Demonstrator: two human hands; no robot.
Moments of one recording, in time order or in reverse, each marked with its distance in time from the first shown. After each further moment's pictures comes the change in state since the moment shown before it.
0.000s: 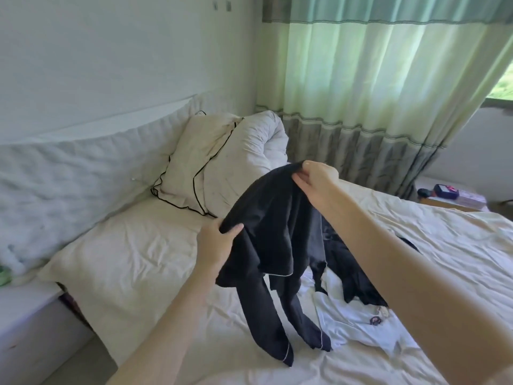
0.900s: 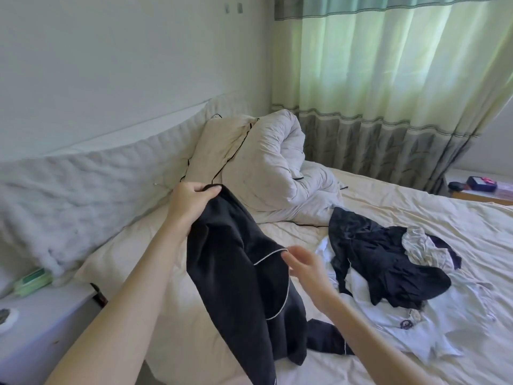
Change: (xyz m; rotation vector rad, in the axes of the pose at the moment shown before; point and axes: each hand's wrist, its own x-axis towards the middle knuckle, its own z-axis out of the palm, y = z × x) left_hand 0.067 0.030 -0.079 -0.044 0.046 -0.022; right_hand -0.058 0.148 -0.064 -0.585 -0.350 -0.105
